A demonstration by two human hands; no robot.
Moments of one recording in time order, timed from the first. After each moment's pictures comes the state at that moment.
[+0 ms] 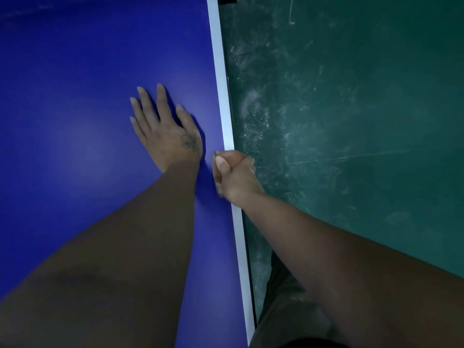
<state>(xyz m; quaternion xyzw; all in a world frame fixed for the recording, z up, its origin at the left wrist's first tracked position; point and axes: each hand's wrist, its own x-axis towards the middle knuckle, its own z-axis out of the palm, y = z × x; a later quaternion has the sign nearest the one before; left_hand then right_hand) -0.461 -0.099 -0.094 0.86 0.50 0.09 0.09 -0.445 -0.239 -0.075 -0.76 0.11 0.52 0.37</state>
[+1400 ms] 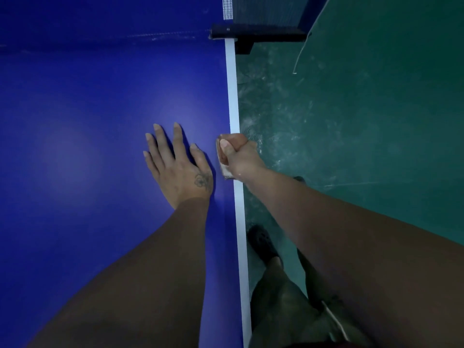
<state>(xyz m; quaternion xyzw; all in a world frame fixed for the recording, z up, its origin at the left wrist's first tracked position) -0.460 -0.095 -0.095 0.86 0.49 0.11 0.09 -0.347 -0.168 -0.059 -0.74 0.14 0.49 0.44</state>
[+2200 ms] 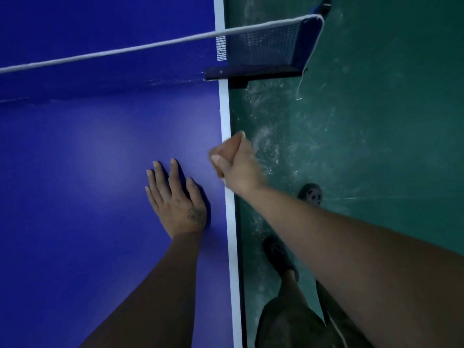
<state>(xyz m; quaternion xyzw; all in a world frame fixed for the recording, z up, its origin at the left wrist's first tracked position) -0.445 -0.091 -0.093 0.85 0.51 0.08 0.10 -0.284 -0.152 -0.068 -0.74 -0.01 0.49 0.46</state>
